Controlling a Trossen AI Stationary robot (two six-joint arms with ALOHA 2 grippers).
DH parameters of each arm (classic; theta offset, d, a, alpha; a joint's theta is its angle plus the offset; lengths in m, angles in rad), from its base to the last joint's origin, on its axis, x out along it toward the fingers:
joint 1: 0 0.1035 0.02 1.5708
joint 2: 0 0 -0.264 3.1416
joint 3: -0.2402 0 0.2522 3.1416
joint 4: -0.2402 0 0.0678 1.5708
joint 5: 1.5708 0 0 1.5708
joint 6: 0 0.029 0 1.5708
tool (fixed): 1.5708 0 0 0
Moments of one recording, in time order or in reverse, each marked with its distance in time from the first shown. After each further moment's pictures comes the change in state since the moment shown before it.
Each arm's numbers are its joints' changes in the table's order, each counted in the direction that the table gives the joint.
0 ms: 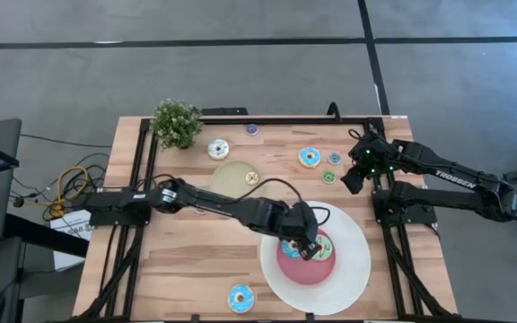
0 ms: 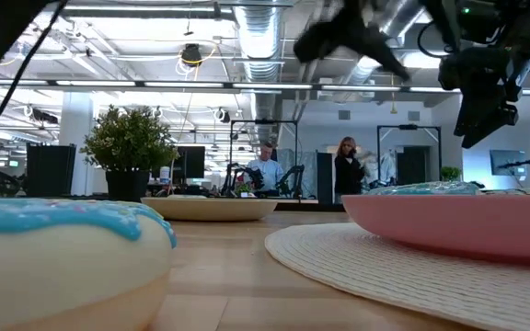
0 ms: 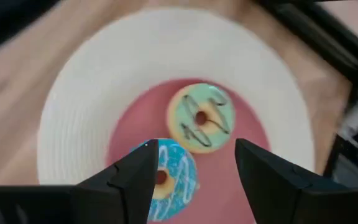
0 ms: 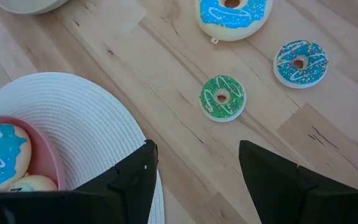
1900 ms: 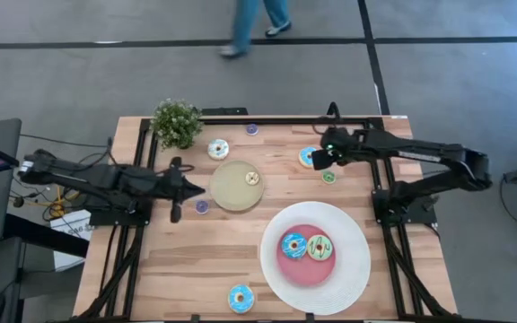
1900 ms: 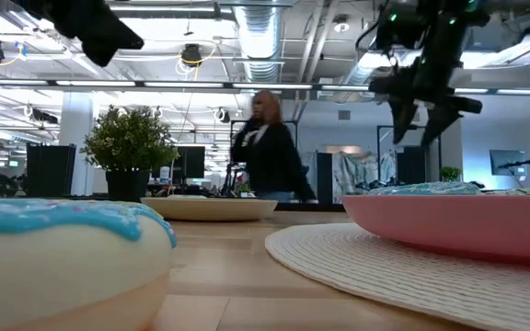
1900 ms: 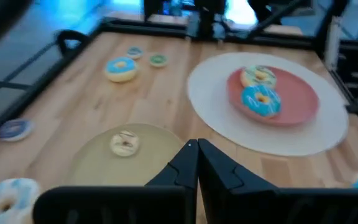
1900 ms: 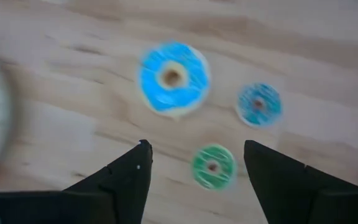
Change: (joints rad) left arm 0.078 1.714 1.772 0.584 -0.067 0.637; right arm 0.129 -0.501 -0.279 0.038 0.373 0.585
